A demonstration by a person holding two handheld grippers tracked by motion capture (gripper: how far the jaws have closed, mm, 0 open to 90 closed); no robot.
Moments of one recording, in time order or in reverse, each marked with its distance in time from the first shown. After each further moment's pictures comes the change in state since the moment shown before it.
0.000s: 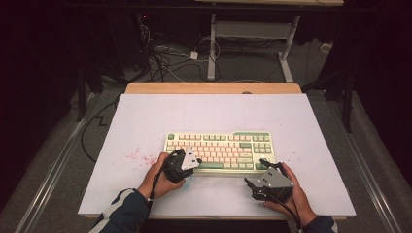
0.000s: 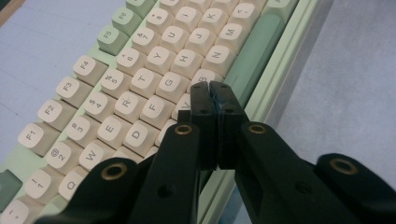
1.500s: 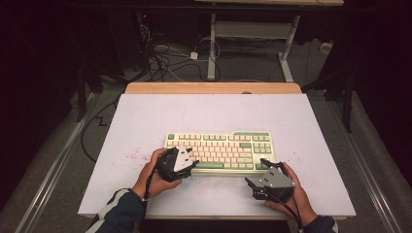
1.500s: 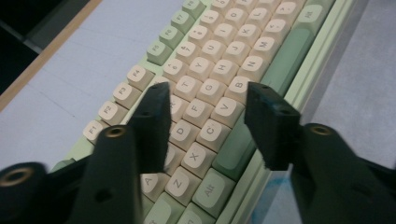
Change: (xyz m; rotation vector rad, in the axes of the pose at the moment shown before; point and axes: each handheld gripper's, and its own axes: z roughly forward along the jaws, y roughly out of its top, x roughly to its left) left arm 0.008 0.004 -0.012 -0.135 0.079 0.043; right arm -0.002 0.001 -0.003 -0.013 -0.005 0.005
